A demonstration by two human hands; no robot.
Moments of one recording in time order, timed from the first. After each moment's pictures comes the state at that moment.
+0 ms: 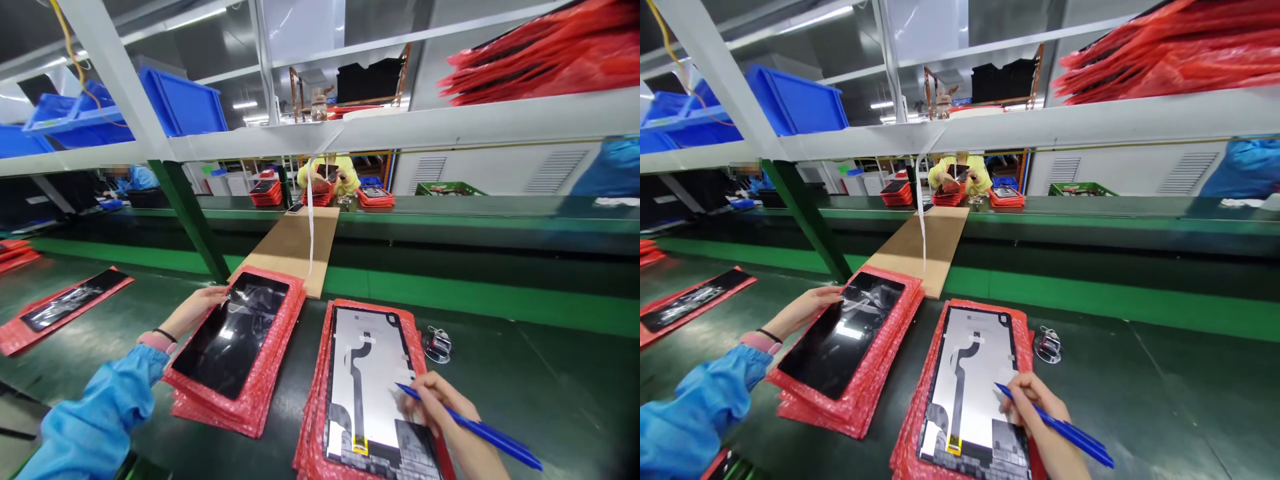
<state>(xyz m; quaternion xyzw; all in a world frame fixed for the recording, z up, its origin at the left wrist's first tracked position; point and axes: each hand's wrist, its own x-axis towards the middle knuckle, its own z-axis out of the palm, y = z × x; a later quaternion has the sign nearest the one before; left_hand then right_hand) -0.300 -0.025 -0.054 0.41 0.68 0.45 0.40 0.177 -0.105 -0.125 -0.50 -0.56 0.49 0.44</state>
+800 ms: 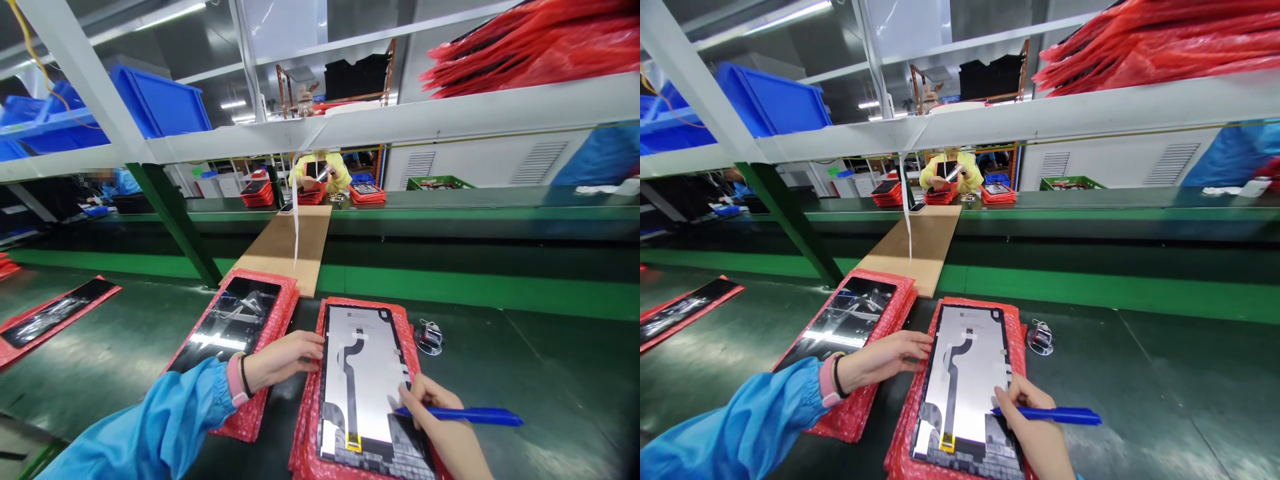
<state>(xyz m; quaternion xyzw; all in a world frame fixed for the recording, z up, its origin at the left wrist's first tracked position) -0.090 -0.058 -0.065 0.34 0.53 0.30 0.72 0.169 -0.110 -0.131 -0.55 -0.59 0.41 0.43</state>
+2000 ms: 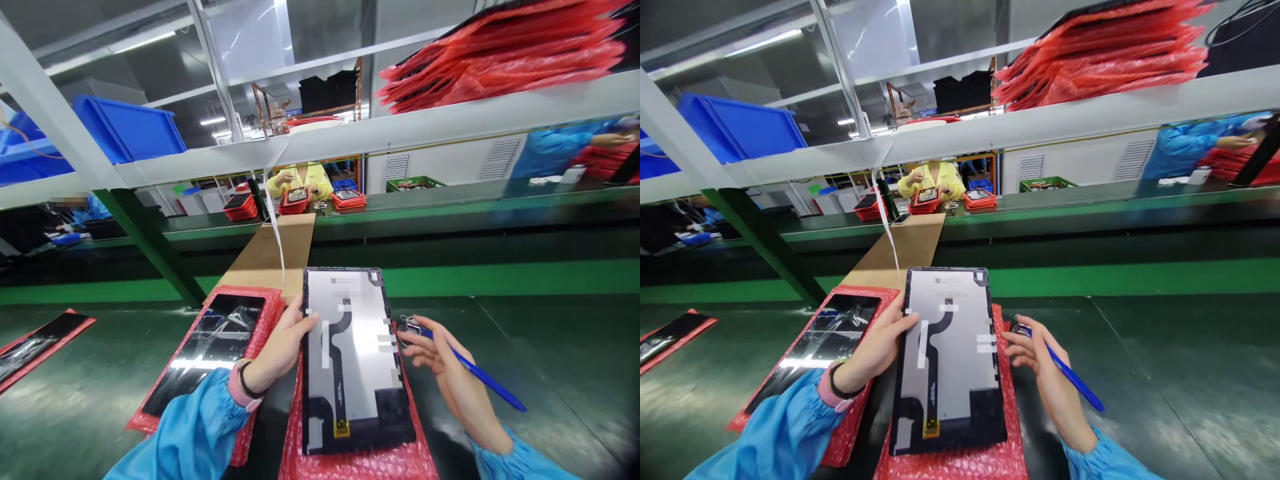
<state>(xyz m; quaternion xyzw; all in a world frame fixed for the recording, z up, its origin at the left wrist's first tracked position) -0.047 -0.048 -0.030 0.47 0.37 0.51 0.62 0.207 -0.074 -0.101 -0.46 -0.36 0.51 0.63</state>
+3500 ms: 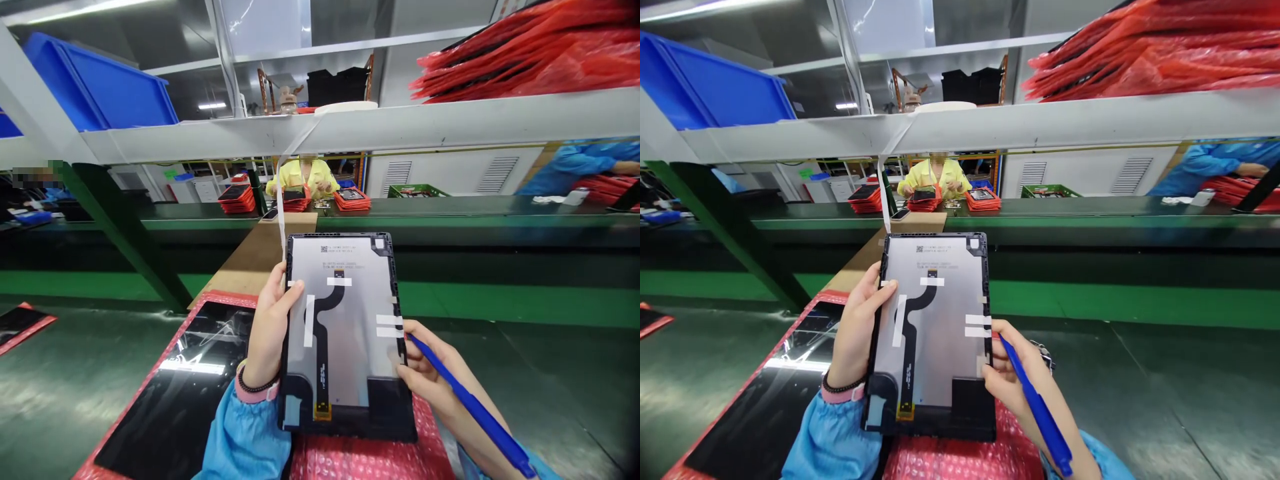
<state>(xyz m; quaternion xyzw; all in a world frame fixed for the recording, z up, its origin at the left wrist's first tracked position) -0.067 0.000 0.004 0.41 0.33 0.67 0.52 0.148 -0.048 -0.030 -0.43 -0.56 0.52 0.48</state>
